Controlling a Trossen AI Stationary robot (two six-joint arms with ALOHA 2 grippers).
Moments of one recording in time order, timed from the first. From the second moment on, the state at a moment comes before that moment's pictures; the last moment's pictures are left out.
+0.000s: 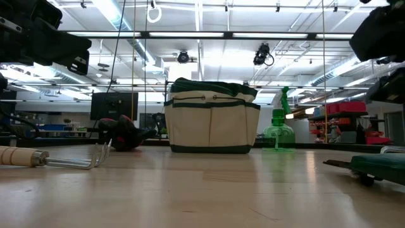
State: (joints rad) left arm -0.11 0.03 0.01 0.05 0.04 -0.02; right arm 0.56 1.35 0.71 -0.55 -0.19 0.70
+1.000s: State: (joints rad) left arm -0.11 0.03 0.01 0.05 0.04 -0.02; right arm 0.62 1.35 0.71 -0.67 0.05 0.98
